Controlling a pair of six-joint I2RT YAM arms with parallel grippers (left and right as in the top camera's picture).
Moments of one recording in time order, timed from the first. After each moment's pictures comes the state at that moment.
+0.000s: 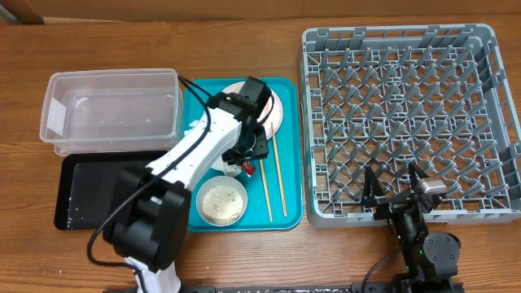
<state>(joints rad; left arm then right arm) -0.47 1.92 1.40 -0.97 0.05 -0.67 0.10 0.01 0.02 -0.03 -0.07 0.20</state>
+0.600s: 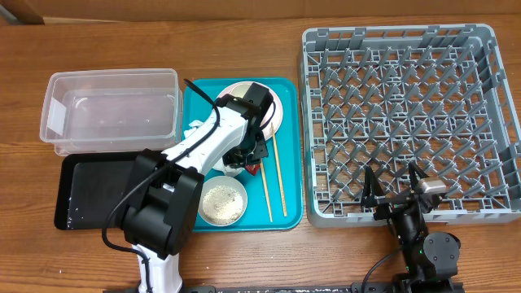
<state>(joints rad) -0.48 2.00 1.40 -0.97 0.02 -0.71 0.10 0.01 0.02 -0.03 -0.07 0.20</state>
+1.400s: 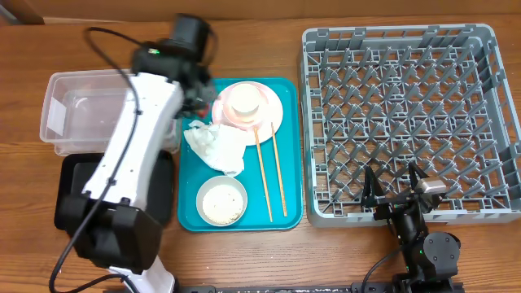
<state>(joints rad) -0.18 1.84 1.81 -1.26 -0.11 -0.62 0.10 0.01 0.02 -0.03 -0.07 0.20</state>
